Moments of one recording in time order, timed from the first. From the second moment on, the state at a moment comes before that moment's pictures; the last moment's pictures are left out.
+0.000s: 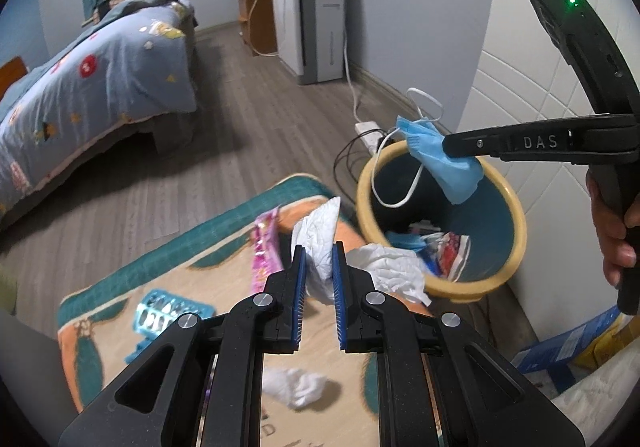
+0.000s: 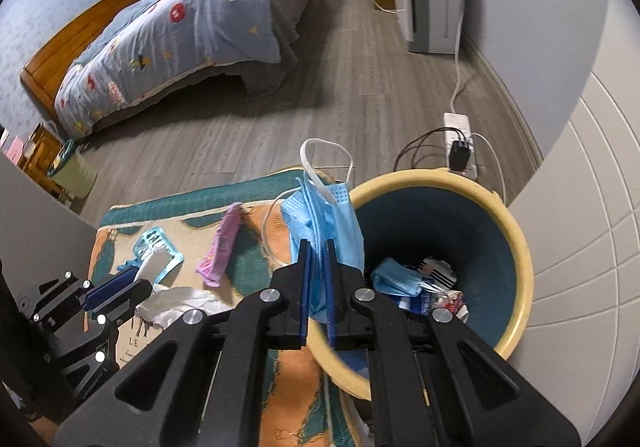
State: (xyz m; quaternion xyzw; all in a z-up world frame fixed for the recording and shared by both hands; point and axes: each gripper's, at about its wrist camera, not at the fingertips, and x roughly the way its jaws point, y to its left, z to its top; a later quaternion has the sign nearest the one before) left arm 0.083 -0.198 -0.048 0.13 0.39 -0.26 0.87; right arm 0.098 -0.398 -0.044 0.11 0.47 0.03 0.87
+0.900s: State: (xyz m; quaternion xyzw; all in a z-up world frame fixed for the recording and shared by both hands) left arm 0.078 -0.304 -0.075 0.17 0.38 -0.32 0.85; right arm 0.081 -0.512 -0.091 0.15 0.50 -0.11 0.84
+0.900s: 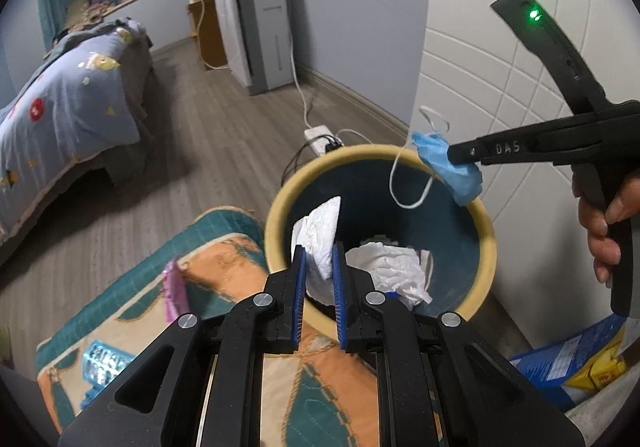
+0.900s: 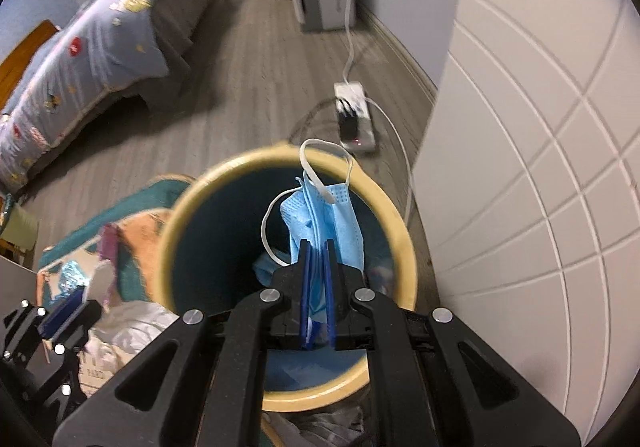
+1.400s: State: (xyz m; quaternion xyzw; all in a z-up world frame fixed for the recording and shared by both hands) left arm 0.081 -0.335 -0.111 0.18 0.42 -0.34 0.82; right arm 0.079 -0.526 -0.144 0.17 0.56 -0.14 0.80
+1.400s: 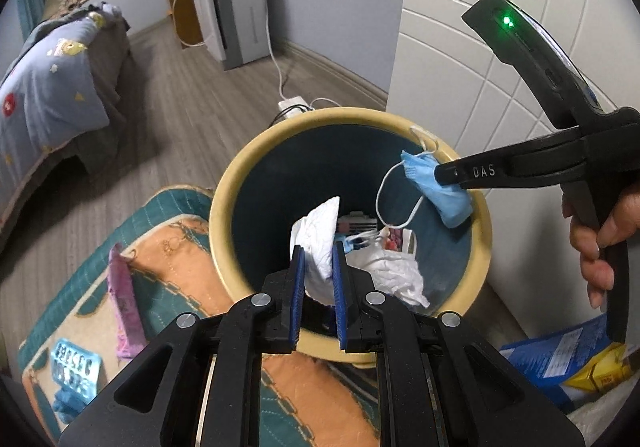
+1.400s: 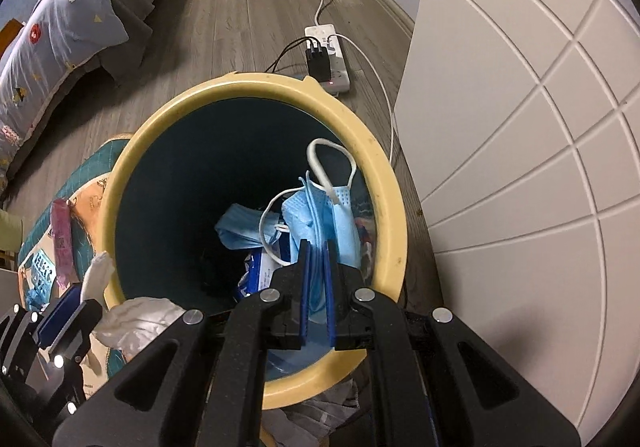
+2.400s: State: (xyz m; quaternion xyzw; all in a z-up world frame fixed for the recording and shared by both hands) left arm 0.082 -0.336 -0.109 0.20 0.39 -0.33 0.84; right arm 0.086 -0.526 -0.101 0.17 0.43 -0.14 0.87
